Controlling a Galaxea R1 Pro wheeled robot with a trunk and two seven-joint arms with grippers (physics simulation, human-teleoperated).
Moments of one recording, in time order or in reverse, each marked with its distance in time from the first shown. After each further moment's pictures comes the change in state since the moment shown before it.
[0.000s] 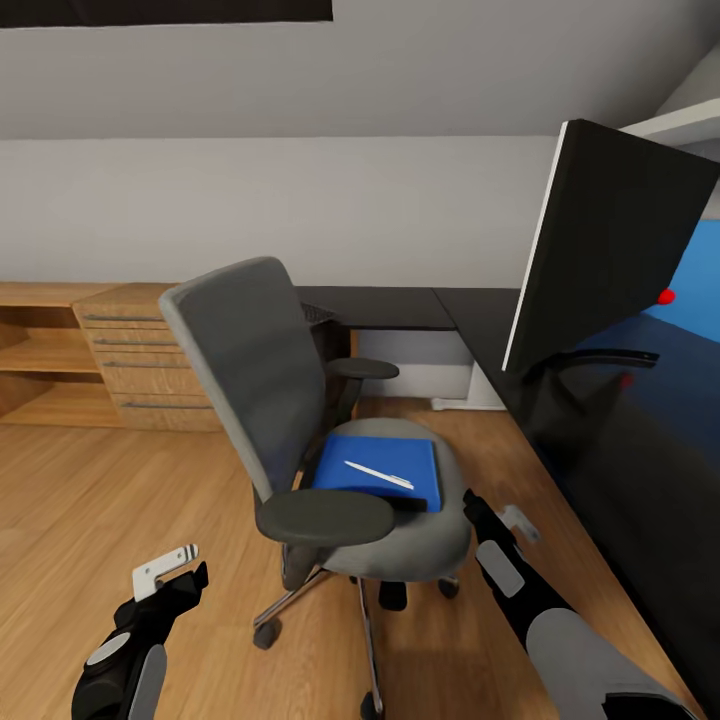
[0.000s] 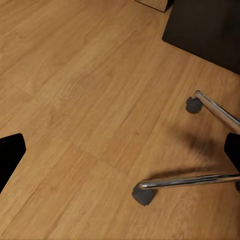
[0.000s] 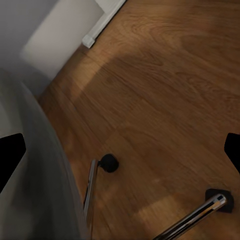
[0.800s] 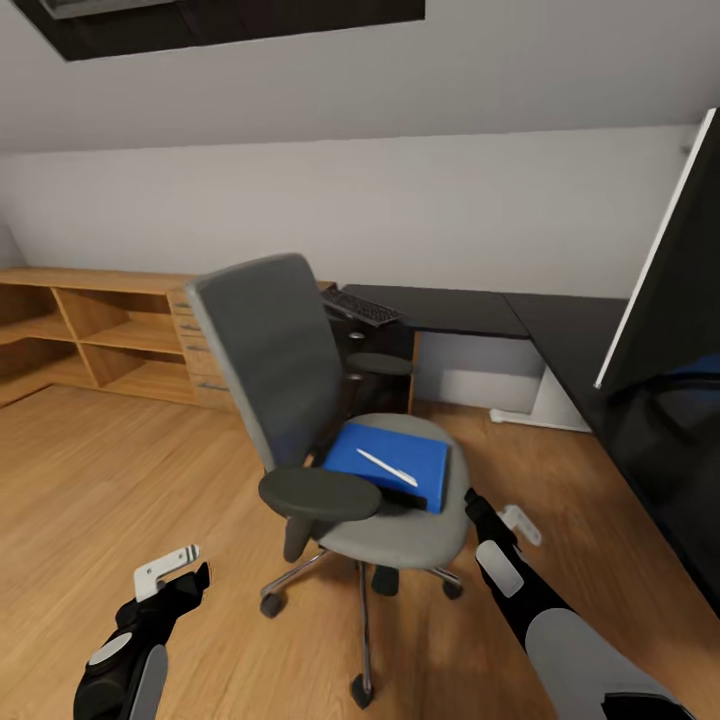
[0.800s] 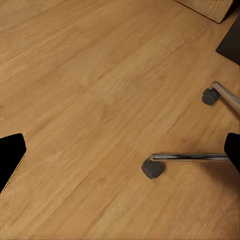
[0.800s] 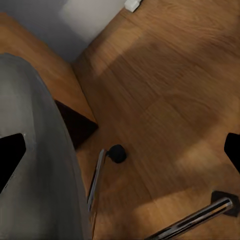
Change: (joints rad) left arm 0.000 -0.001 -0.003 0.005 -0.001 0.000 0.000; right arm 0.000 0.002 0.000 0.002 -0.008 -0.031 -0.004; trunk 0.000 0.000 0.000
